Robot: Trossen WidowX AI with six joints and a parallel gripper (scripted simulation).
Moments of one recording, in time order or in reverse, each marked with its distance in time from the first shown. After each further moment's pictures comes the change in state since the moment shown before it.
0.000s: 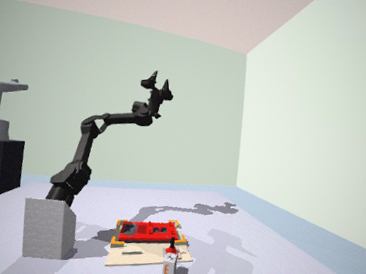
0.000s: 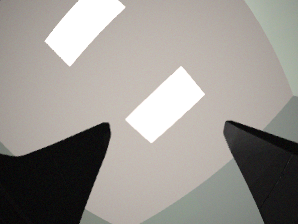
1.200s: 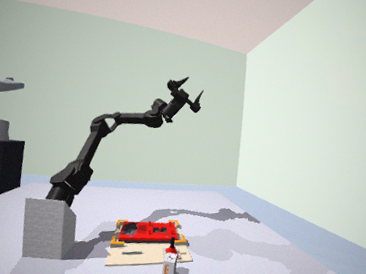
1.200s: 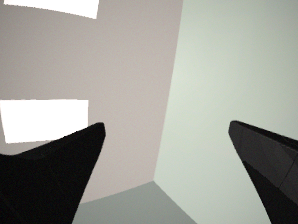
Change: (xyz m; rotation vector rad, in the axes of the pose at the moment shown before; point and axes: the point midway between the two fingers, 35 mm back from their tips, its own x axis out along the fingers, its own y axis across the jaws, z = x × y) arm -0.024 -0.042 0.163 -0.909 -0.274 -0.445
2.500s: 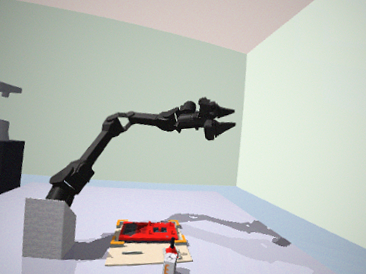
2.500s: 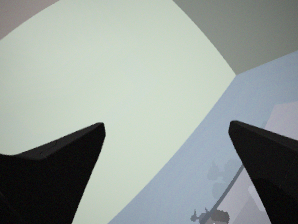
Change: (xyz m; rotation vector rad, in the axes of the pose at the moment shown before) arm -0.039 -0.187 0.154 -0.994 0.045 -0.866
